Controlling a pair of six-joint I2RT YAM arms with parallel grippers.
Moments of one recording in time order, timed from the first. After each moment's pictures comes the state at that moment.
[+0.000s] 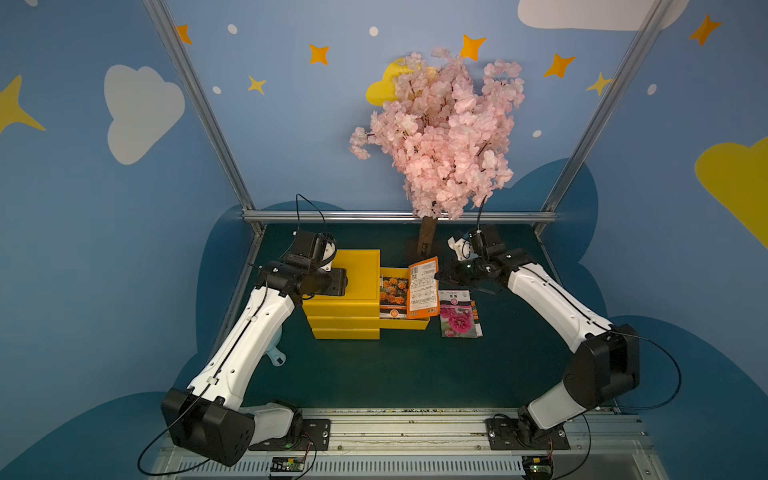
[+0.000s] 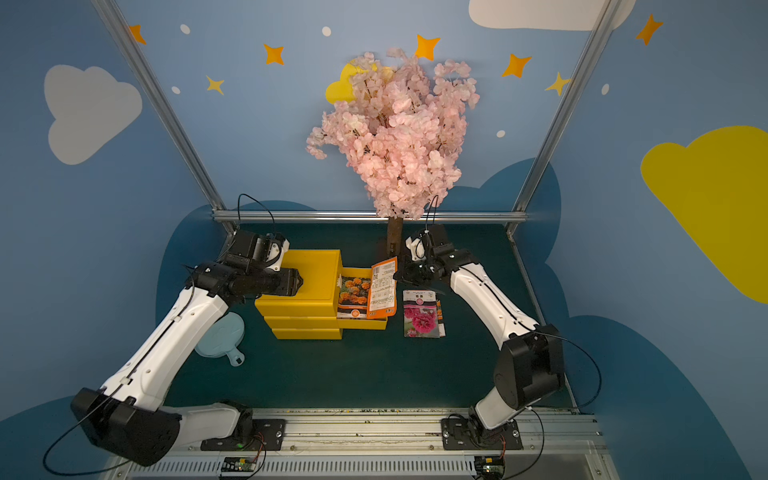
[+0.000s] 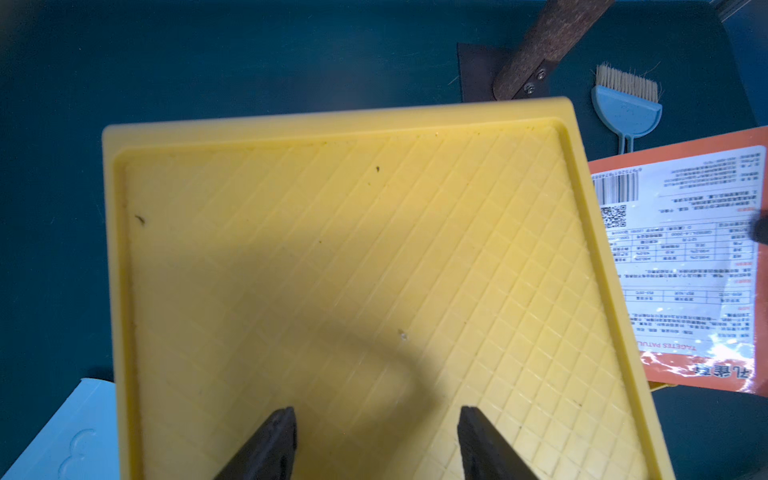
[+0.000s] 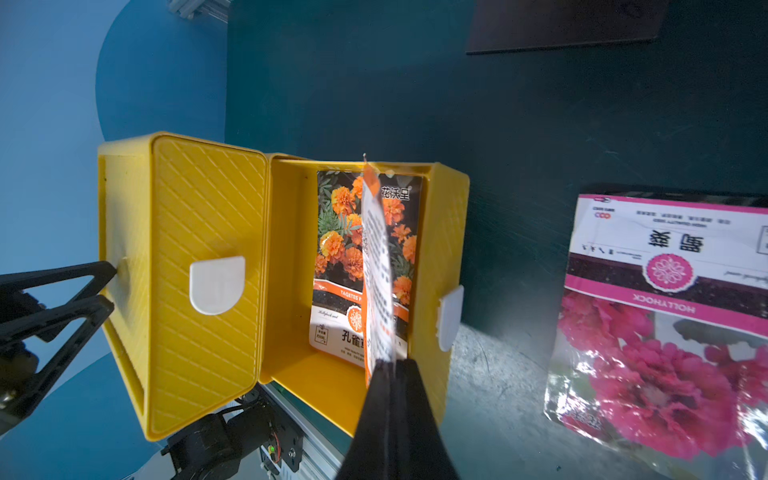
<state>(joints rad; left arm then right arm) -0.29 1.30 1.34 -0.98 0.05 -0.19 0.40 1.56 1.36 -0.71 -0.48 0.52</state>
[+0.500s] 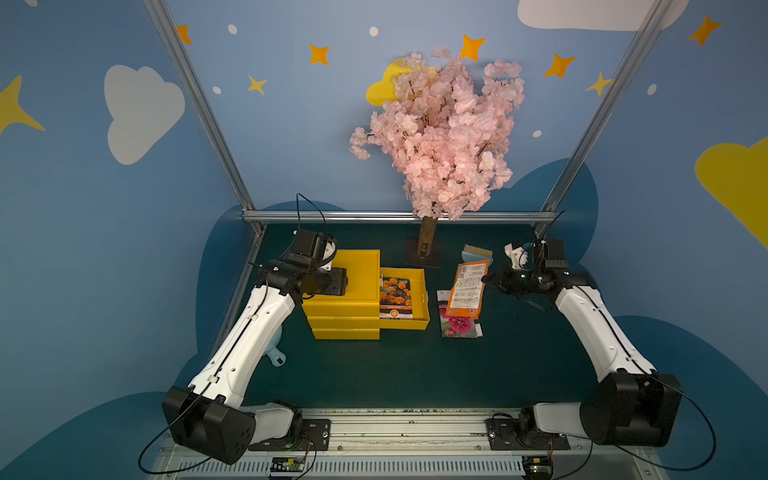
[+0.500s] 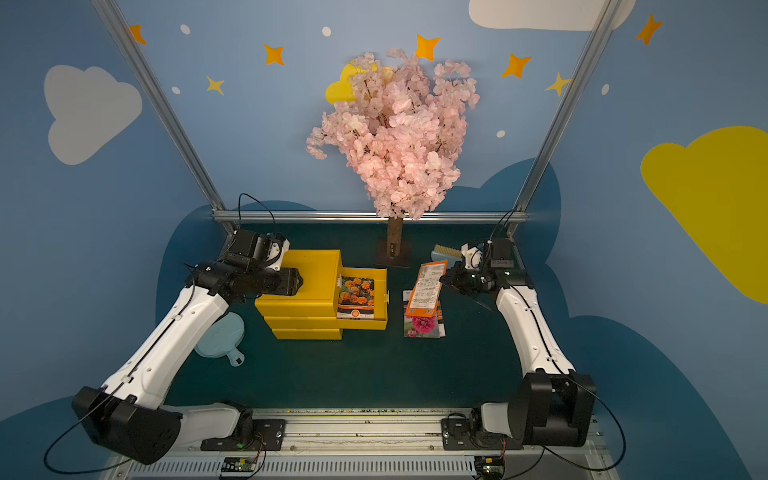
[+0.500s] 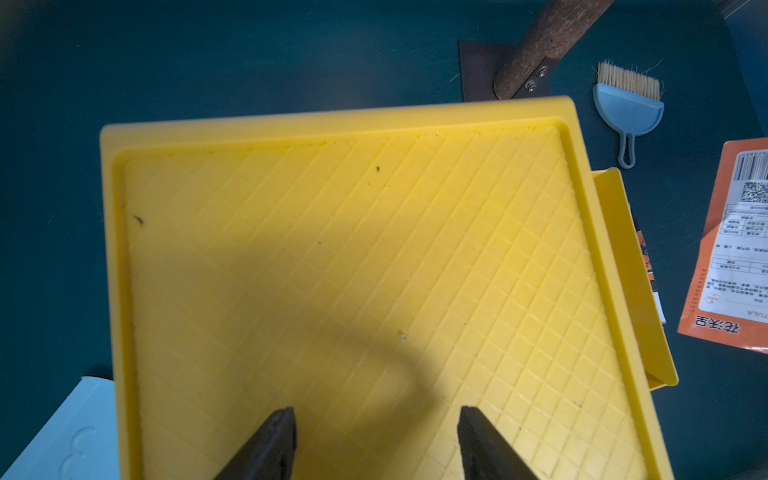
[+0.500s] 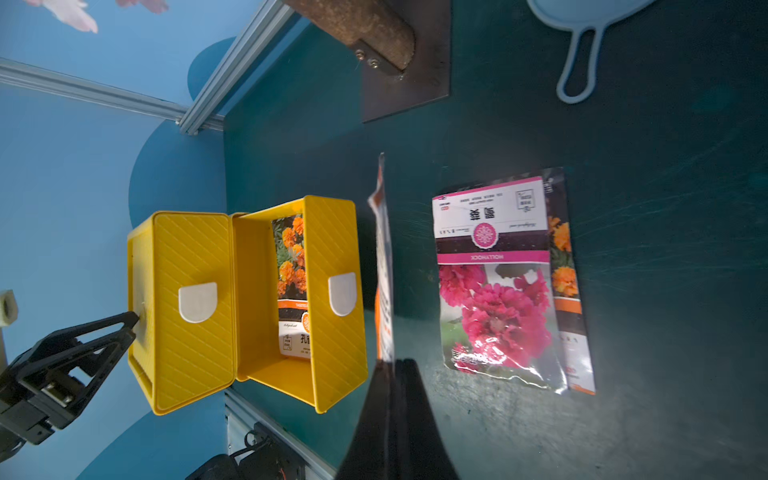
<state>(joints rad) -0.29 1.31 1.36 -0.99 0.06 -0.19 0.03 1.34 1.15 -0.73 -0.60 0.44</state>
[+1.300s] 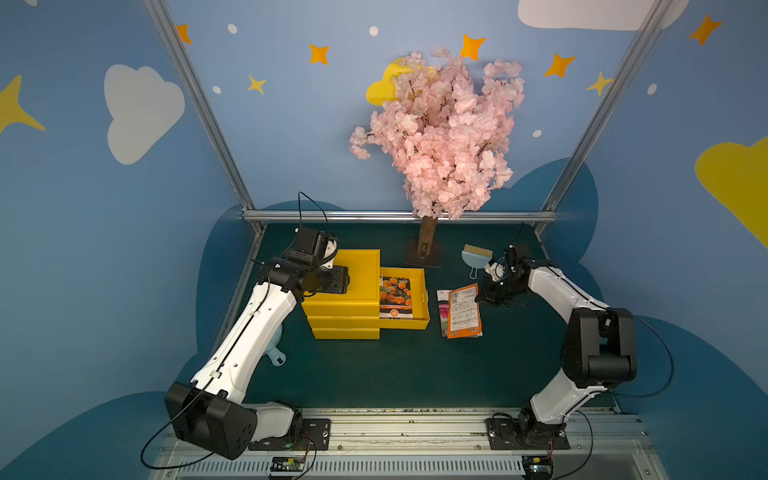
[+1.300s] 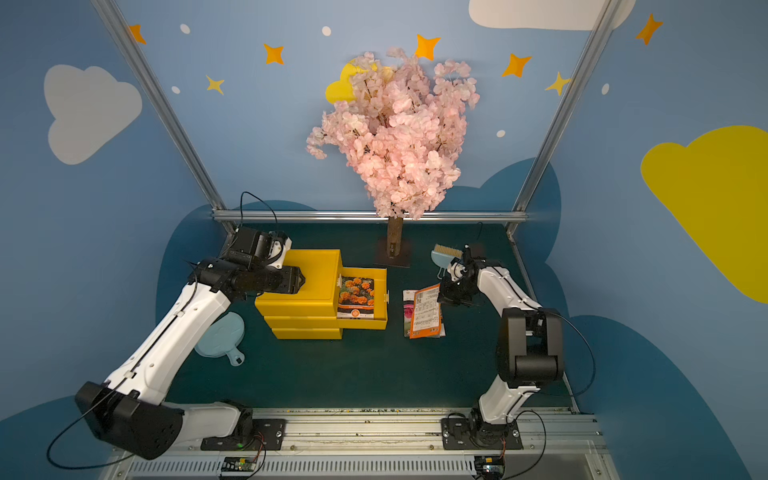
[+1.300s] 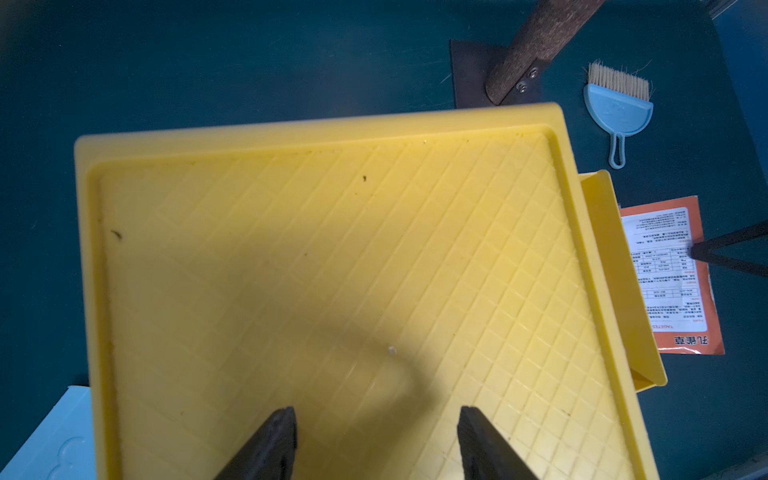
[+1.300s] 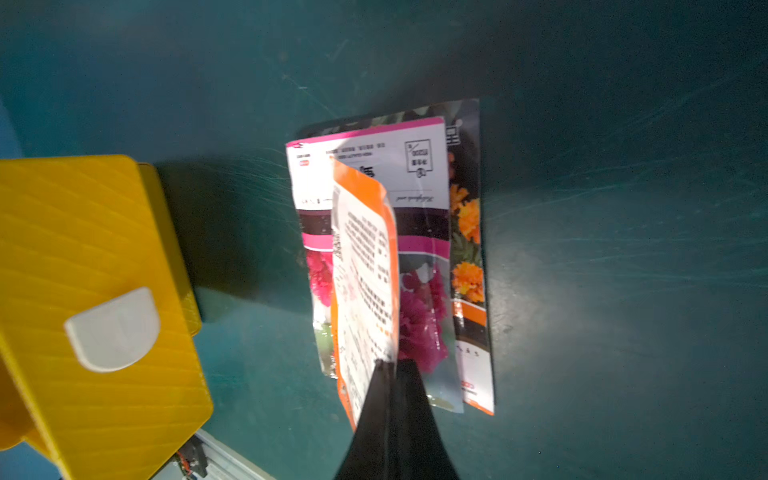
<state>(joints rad) -0.29 1.33 1.37 -0.98 0.08 -0.19 0.09 1.71 1.22 -0.83 -0.40 0.22</state>
